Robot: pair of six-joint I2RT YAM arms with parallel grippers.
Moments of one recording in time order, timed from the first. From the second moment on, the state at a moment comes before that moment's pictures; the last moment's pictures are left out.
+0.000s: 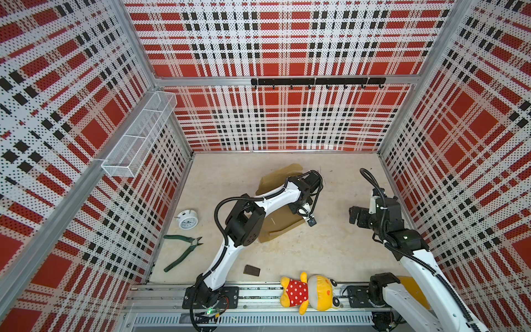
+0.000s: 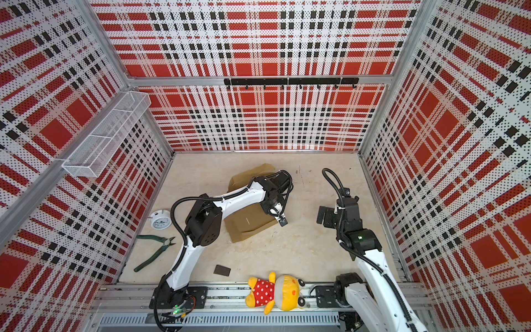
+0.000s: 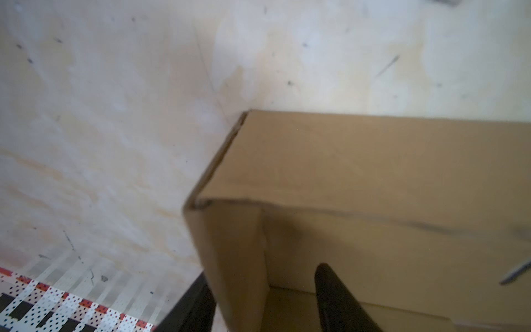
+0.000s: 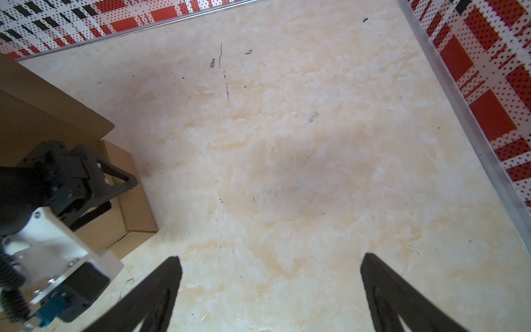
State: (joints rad) left arm -0.83 2.26 1.92 -0.95 -0.16 1.90; right arm 0.17 0.79 0.68 -0.61 0.11 0.28
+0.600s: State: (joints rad) left arm -0.86 1.74 1.58 -0.87 -0.12 1.91; right arm 0.38 1.14 0.77 -0.37 0.00 0.26
